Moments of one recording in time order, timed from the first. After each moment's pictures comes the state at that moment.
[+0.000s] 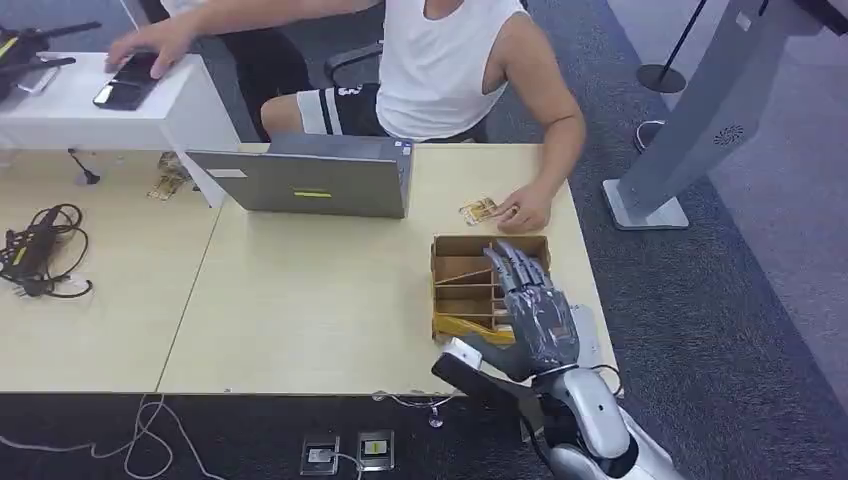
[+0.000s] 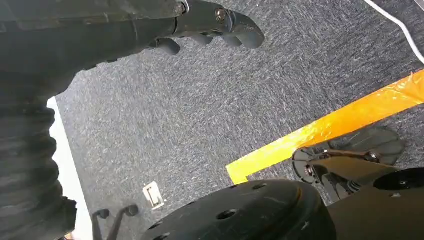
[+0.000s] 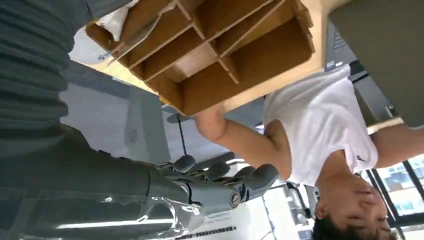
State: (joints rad) left arm -0.13 0.05 -1.25 -0.23 0.78 0.21 0.10; right arm -0.31 -0.35 0.83 -1.62 0.92 -0.24 0.33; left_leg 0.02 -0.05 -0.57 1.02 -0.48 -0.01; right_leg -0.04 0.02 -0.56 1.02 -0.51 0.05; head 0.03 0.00
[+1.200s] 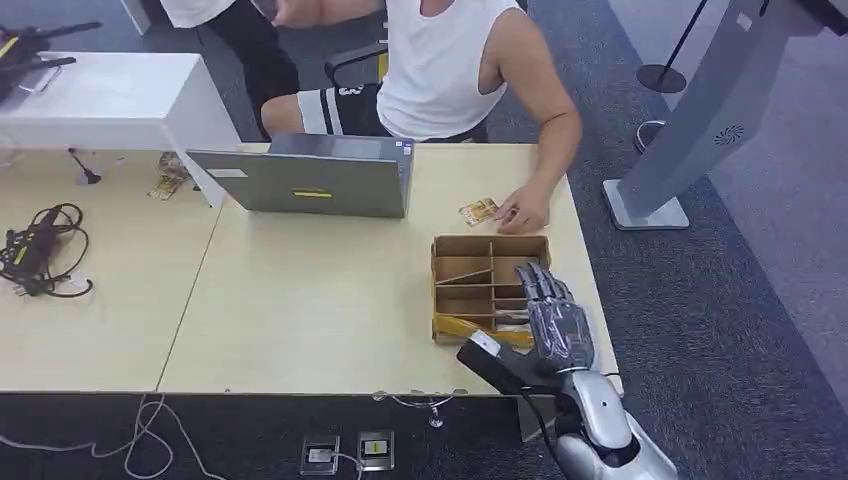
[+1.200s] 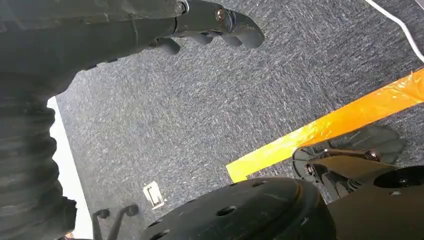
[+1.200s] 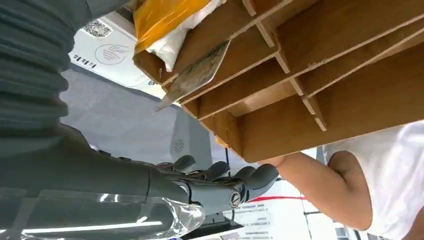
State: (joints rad) left arm -0.13 0.05 -1.25 -0.23 0.78 0.21 0.10; right arm -0.26 -0.31 0.71 -1.40 0.94 -0.23 0.30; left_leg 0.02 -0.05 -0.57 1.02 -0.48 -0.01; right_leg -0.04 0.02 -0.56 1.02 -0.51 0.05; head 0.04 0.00
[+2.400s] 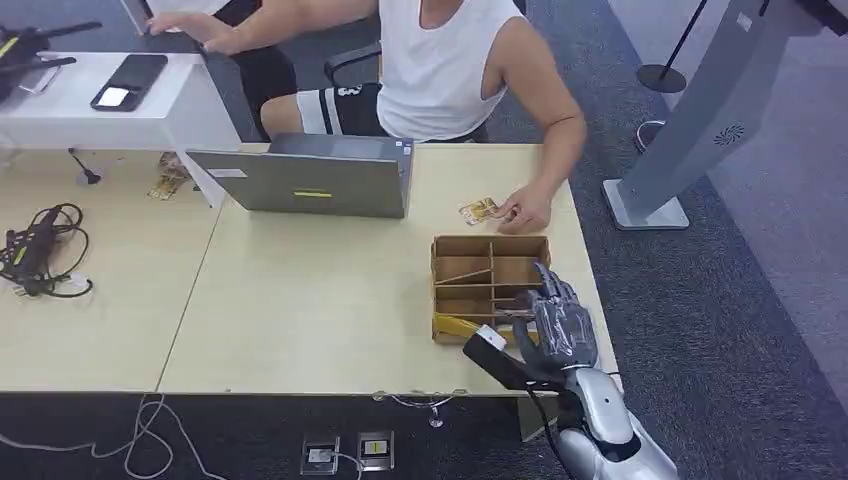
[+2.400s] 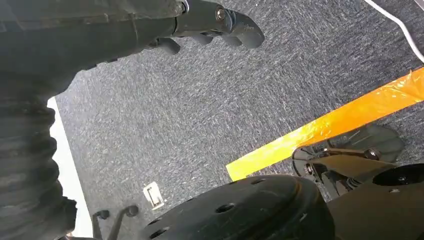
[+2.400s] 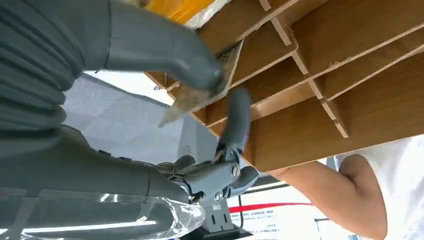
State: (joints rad) left arm -0.13 0.05 -1.25 -0.23 0.77 0.21 0.10; right arm -0.27 -0.30 0.68 -1.36 0.92 -0.25 0.28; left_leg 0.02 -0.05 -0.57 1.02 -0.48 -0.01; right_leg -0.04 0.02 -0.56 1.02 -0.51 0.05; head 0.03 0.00
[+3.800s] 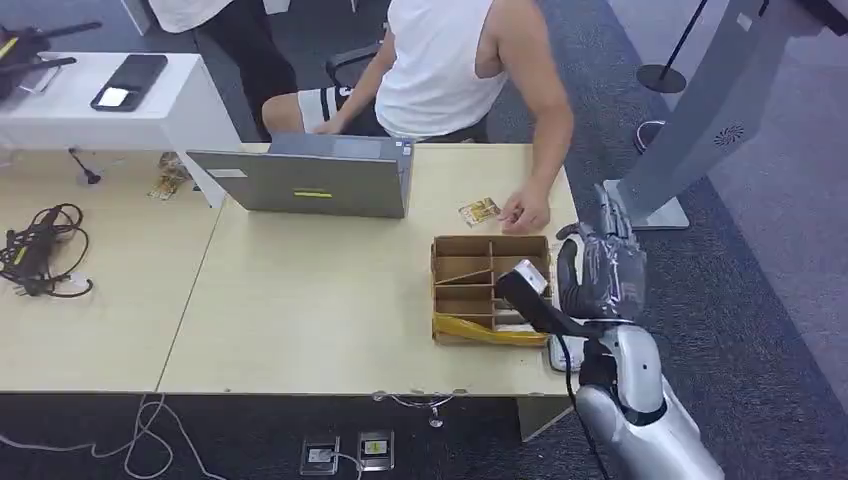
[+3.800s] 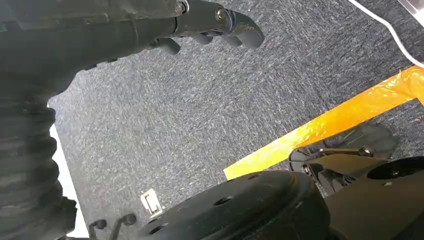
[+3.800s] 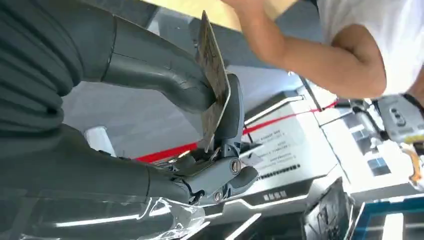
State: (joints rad) left arm -0.13 0.05 -1.25 -0.23 0.74 0.21 0.08; right arm -0.37 -0.30 0.56 -1.50 1.01 -0.39 0.33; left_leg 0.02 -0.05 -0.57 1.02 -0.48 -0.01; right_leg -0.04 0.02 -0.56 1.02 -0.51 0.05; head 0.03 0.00
